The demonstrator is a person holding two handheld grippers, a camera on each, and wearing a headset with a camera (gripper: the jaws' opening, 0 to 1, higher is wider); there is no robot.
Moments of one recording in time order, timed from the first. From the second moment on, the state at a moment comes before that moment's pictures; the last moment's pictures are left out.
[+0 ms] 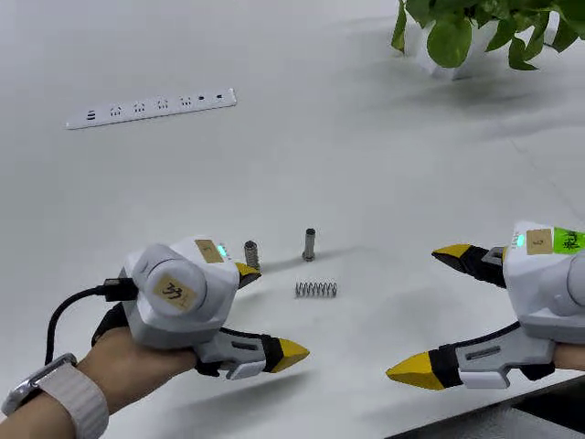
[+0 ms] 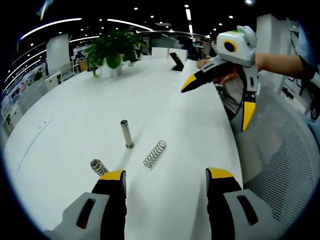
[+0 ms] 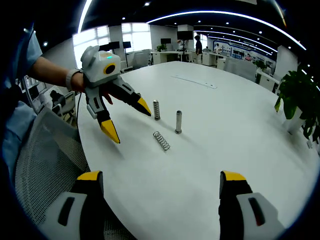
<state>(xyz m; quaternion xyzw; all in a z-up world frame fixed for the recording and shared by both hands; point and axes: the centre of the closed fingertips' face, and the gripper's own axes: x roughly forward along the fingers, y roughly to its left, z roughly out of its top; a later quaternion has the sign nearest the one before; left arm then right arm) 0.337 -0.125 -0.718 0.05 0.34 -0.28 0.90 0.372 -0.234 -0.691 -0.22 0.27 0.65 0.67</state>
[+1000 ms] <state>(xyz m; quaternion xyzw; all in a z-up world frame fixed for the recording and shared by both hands) 0.368 -0.132 -0.748 0.09 0.39 -0.27 0.88 0.364 -0.242 -0.699 -0.20 0.30 0.64 0.68</state>
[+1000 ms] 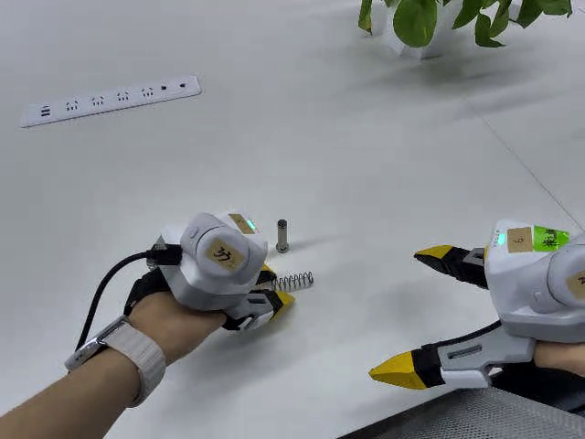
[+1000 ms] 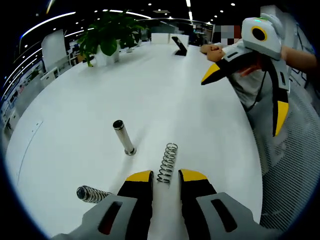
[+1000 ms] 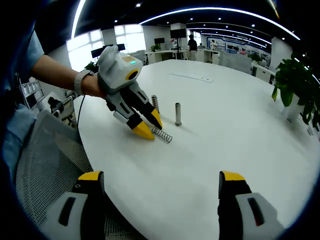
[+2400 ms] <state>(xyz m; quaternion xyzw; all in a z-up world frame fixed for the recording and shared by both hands) 0.348 -0.129 -0.745 0.09 0.39 -0.24 0.89 0.355 -0.238 -0.699 -0.21 0.30 0.65 0.67</state>
